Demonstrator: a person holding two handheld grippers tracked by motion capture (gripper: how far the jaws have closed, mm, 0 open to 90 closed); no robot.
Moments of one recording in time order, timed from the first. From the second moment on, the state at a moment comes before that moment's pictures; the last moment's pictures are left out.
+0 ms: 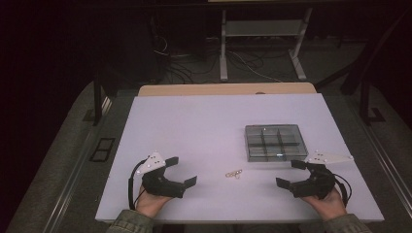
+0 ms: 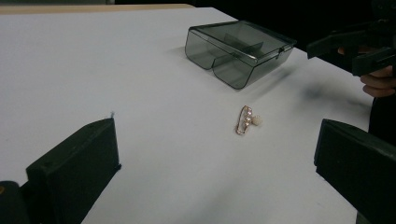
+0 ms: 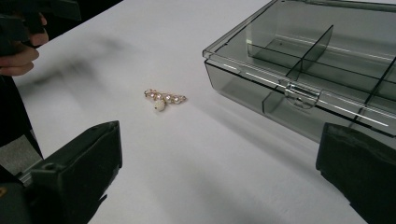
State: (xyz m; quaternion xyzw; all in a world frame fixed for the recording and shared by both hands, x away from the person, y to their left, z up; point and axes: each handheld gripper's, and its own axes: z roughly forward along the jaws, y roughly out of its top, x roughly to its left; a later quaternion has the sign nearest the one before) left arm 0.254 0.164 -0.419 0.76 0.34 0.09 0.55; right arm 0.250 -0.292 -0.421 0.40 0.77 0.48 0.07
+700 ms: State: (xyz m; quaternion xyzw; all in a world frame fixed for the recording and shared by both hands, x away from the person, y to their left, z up) left arm 0.255 0.165 -0.420 0.75 0.35 0.09 0.55; right arm 0.250 -0.296 -0.421 0.41 0.78 0.47 0.06
